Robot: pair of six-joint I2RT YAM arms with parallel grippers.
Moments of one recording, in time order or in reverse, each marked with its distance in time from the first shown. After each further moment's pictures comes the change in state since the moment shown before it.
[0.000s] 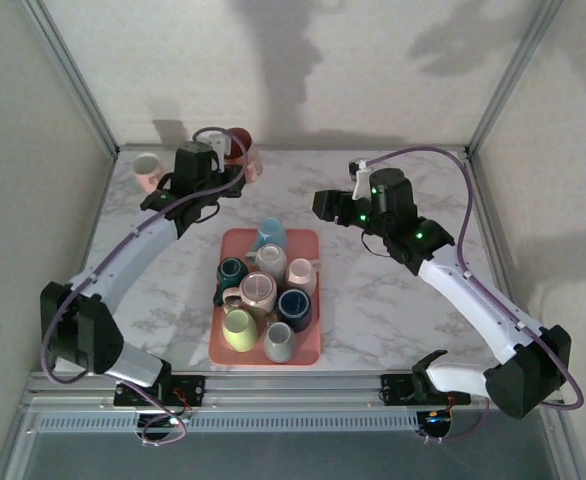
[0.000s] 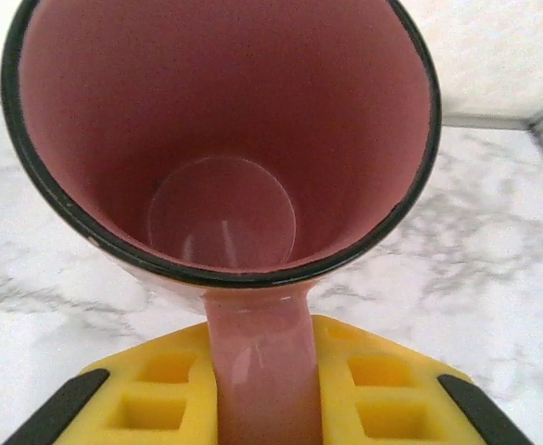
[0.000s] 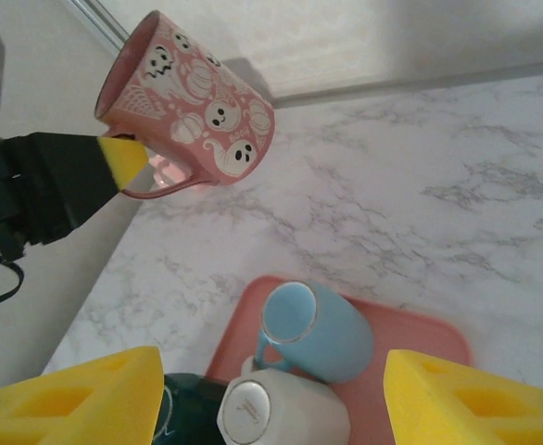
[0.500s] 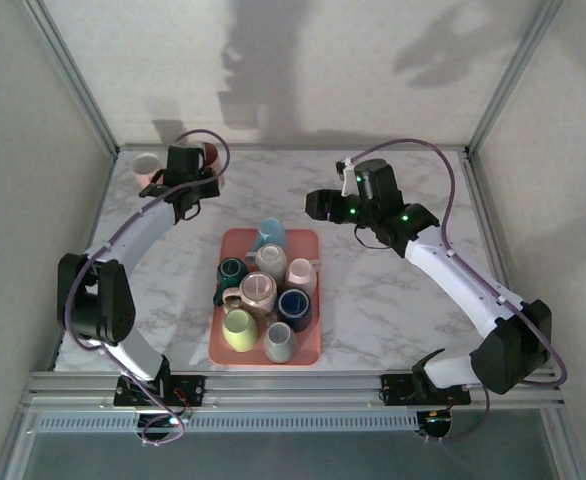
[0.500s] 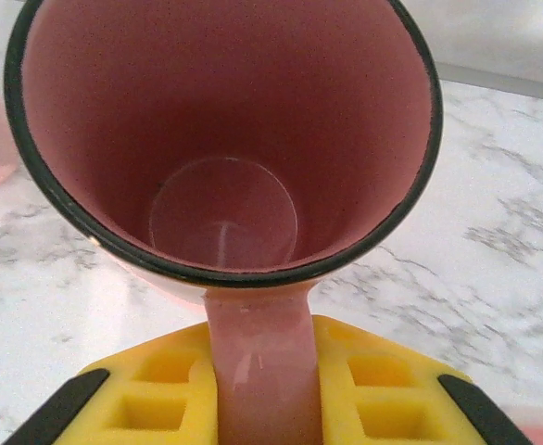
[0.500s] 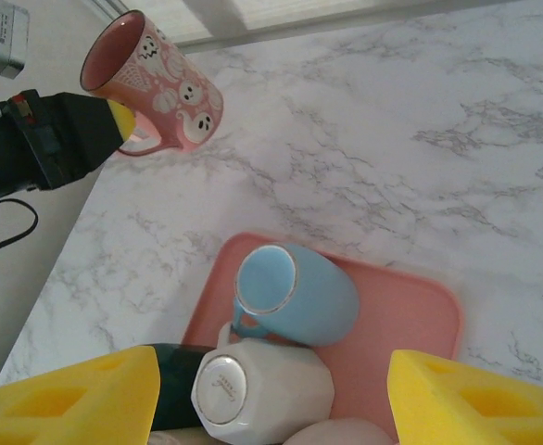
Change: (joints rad) left arm 0.167 0.157 0.001 -0.008 -0.111 0.013; right arm -0.008 0.139 0.104 -0.113 -0.038 -0.020
